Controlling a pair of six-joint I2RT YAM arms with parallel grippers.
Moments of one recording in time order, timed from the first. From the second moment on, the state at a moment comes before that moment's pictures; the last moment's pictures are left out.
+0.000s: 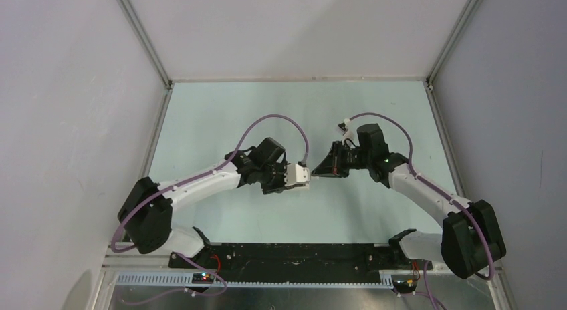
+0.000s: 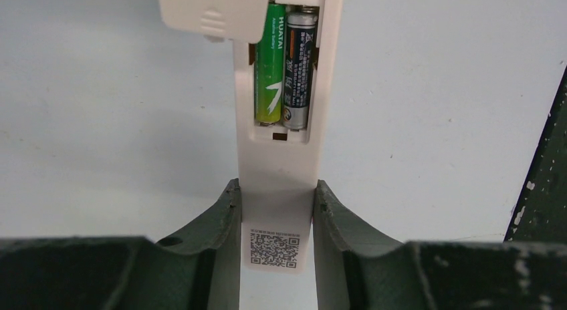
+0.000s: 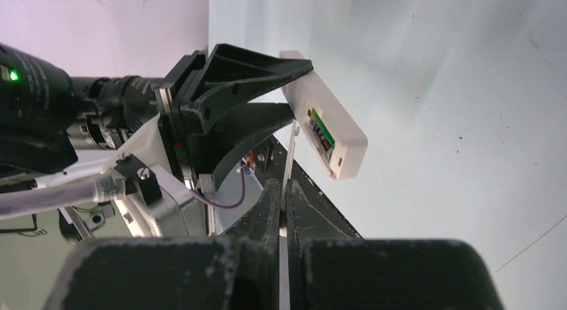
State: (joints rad) left arm -0.81 1.43 0.95 -0.57 0.26 0.68; right arm 0.44 1.25 0.75 -0.14 -0.76 0.77
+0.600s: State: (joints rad) left arm -0.81 1.34 0.95 -0.52 0.24 0.62; right arm 0.50 1.32 0.86 -0.21 -0.72 0.80
